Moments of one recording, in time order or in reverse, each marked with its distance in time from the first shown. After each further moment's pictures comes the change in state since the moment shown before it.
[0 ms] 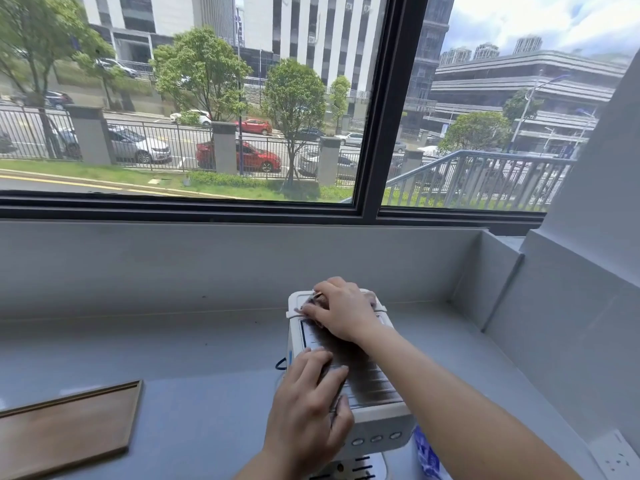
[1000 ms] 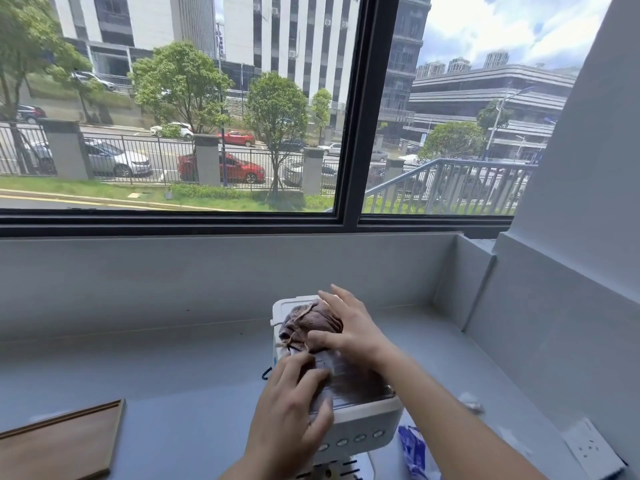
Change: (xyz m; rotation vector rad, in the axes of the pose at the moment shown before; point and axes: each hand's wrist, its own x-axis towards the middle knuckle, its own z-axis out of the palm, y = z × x) left_hand -0.001 -0.001 -0.008 -0.072 -0.113 -0.083; right_hand -0.057 0.019 -0.033 0.329 -0.055 0.049
